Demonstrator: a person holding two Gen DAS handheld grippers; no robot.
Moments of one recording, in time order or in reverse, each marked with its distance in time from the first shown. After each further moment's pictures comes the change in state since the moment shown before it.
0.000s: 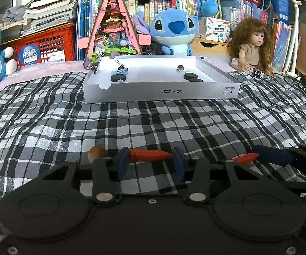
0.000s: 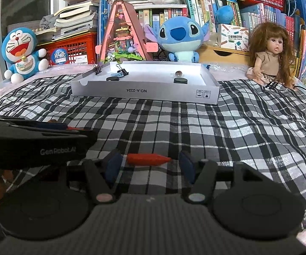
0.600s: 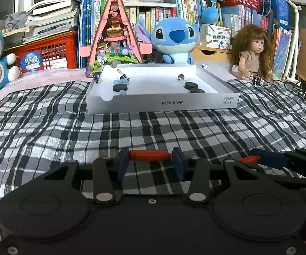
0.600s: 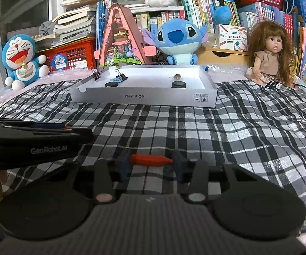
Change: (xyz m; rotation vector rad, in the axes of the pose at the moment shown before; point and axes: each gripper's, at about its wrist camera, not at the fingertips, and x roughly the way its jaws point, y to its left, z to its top) left arm -0.009 -0.001 0.013 -0.001 -0.029 0.006; right arm -0.002 -0.009 0.007 0.033 -0.011 0.017
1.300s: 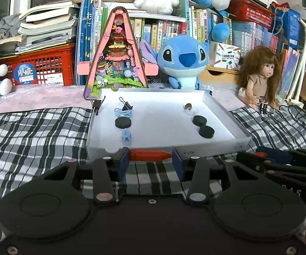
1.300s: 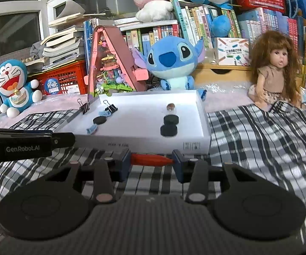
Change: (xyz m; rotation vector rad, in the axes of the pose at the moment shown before) left arm 0.037 0.029 0.087 -0.056 0.006 -0.034; right arm 0.034 -0.036 0.074 0.042 -0.031 0.040
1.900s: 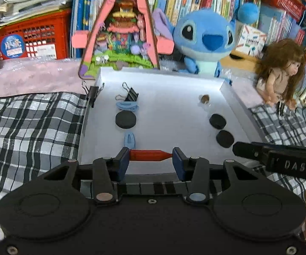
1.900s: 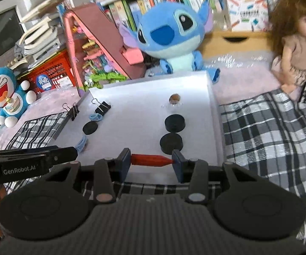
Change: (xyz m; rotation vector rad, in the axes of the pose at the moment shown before) left arm 0.086 0.022 0.052 -0.087 0.243 -0.001; right arm 0.095 -0.039 0.068 0.139 0.269 0.104
